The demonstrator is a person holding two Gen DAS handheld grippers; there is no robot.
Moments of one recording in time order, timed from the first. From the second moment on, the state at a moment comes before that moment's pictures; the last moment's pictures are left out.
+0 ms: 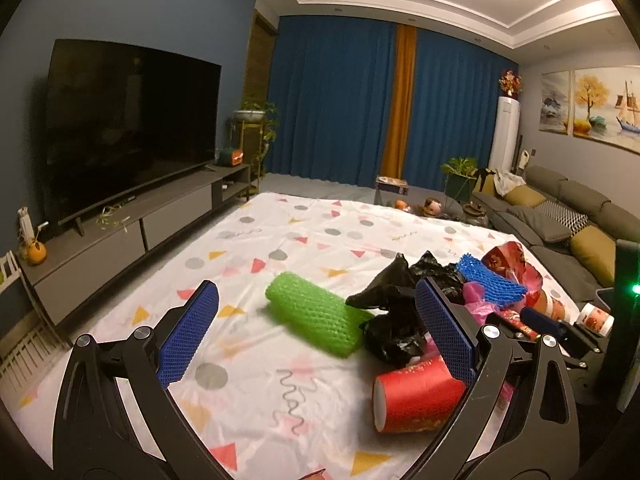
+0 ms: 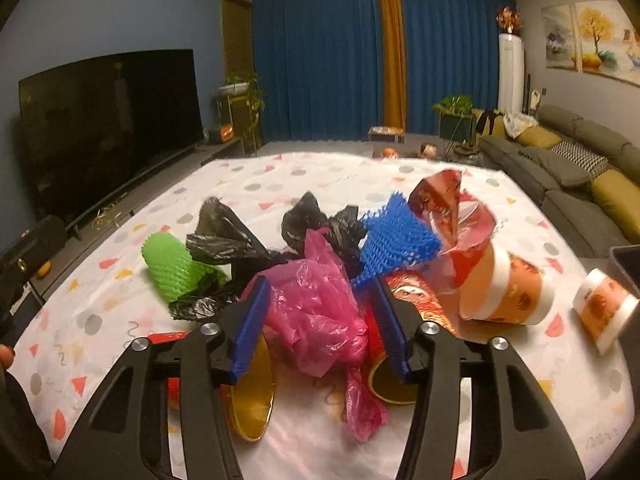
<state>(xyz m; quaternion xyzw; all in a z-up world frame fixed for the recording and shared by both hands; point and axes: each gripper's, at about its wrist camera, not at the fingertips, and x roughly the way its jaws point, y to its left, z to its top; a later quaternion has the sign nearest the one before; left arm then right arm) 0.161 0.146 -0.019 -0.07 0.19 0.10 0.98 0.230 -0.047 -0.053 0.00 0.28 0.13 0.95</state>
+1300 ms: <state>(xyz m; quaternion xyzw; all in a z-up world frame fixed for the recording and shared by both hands) 0.270 0.118 -0.073 -0.08 0.32 -0.11 0.94 0.193 -0.071 -0.017 0.01 0.22 0.14 0.97</state>
